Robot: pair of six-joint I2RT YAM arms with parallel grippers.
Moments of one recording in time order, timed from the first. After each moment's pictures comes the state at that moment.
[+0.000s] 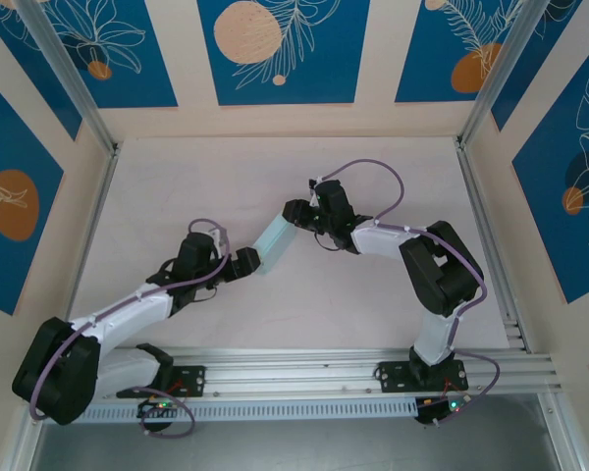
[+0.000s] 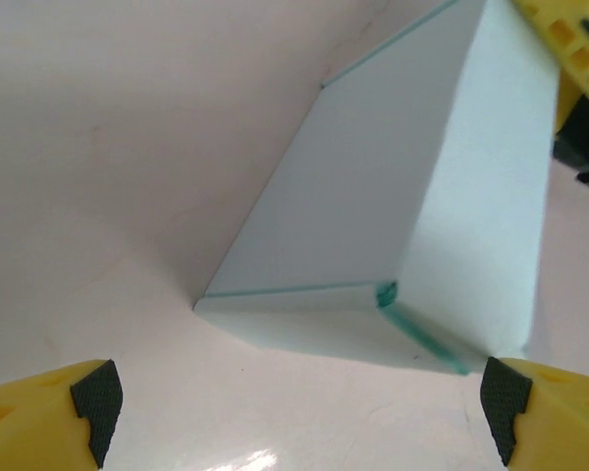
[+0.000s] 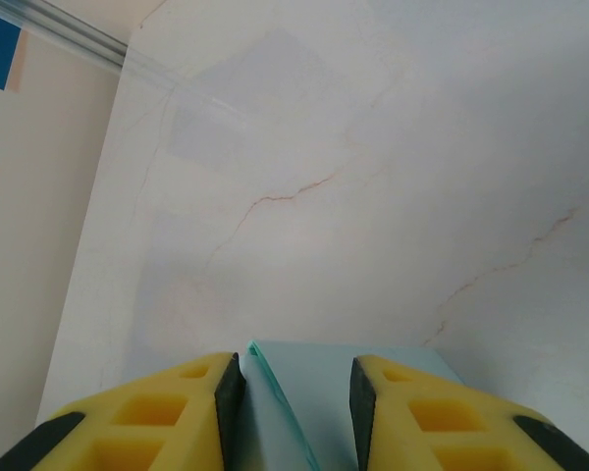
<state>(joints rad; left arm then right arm) -0.48 1.18 0.46 0.01 0.24 -0.76 0.57 1.82 1.03 0.22 -0.23 0.79</state>
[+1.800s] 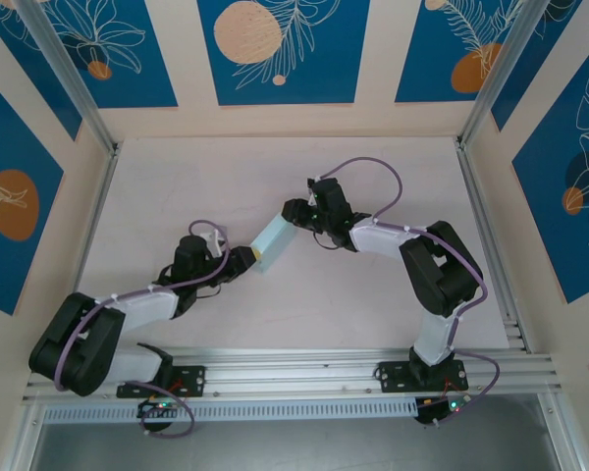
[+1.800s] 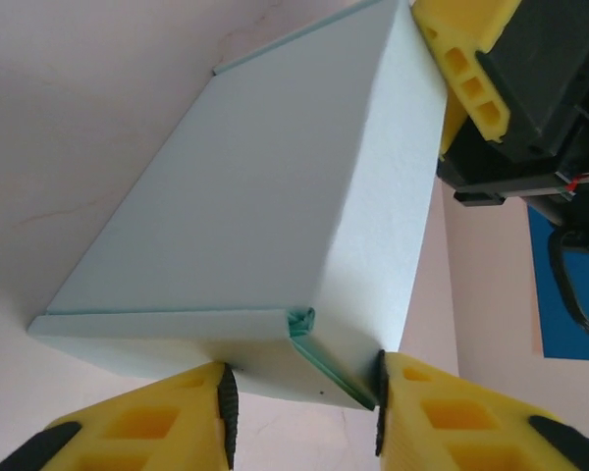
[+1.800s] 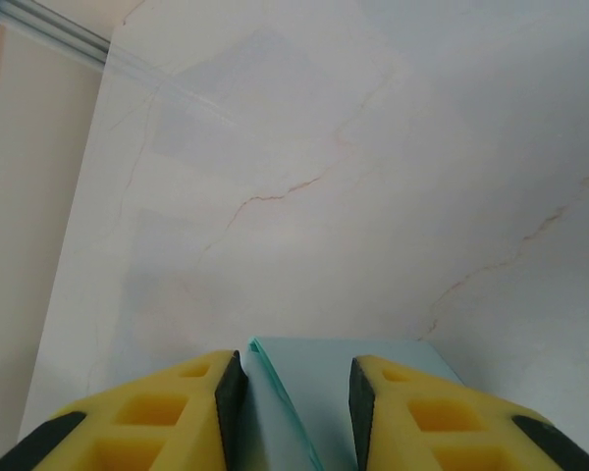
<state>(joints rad) -0.41 1.34 0.35 0.50 0.49 -0.97 0.58 1.82 1.07 0.15 -0.20 0.78</state>
